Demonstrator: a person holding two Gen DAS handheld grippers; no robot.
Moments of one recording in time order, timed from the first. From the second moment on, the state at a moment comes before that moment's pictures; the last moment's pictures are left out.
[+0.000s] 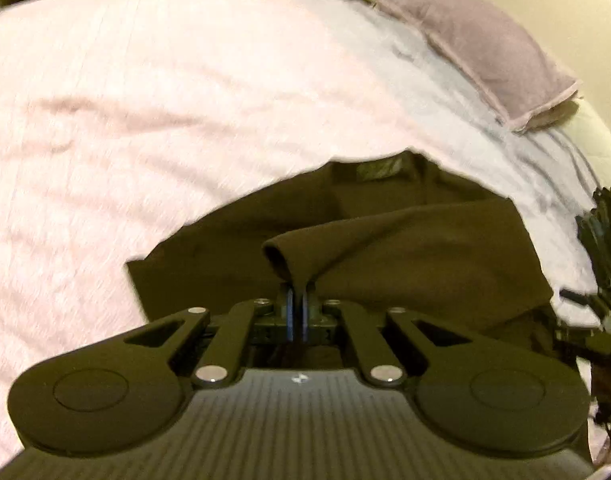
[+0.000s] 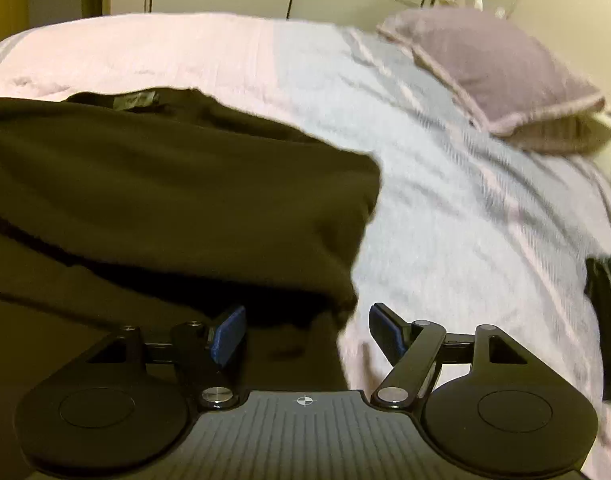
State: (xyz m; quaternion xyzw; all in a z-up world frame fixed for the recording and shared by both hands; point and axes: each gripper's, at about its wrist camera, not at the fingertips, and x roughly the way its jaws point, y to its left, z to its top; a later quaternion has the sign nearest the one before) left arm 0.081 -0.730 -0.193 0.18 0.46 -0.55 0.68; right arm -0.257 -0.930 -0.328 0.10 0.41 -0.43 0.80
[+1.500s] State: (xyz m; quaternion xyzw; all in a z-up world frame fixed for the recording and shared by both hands) left arm -0.075 -0.519 -0.213 0.34 0.50 -0.56 0.56; right arm -0.403 -0.715 -0.317 0.34 0.48 -0.48 0.65
